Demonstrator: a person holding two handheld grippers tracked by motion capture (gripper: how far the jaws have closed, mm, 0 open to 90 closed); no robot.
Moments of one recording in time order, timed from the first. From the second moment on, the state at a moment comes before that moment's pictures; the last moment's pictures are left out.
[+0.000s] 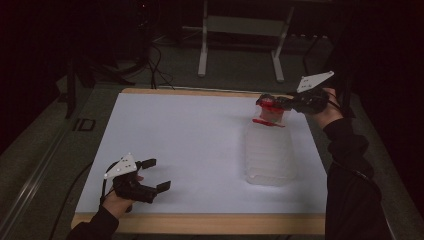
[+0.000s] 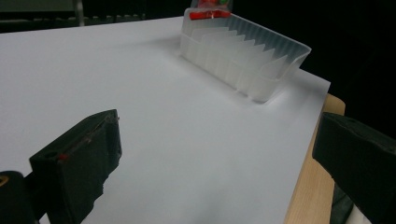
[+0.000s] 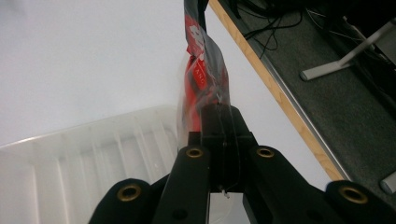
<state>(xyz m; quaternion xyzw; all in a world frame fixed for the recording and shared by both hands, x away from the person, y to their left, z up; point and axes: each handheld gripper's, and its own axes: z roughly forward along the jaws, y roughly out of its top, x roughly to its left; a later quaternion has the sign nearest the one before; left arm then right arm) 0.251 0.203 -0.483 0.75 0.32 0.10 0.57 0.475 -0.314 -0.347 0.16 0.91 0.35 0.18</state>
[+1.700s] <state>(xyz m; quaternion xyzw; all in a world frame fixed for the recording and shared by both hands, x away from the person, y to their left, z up) 0.250 0.201 -0.486 0.75 0.32 0.10 0.57 0.497 -0.324 -0.417 0.21 0.90 0.36 0.14</state>
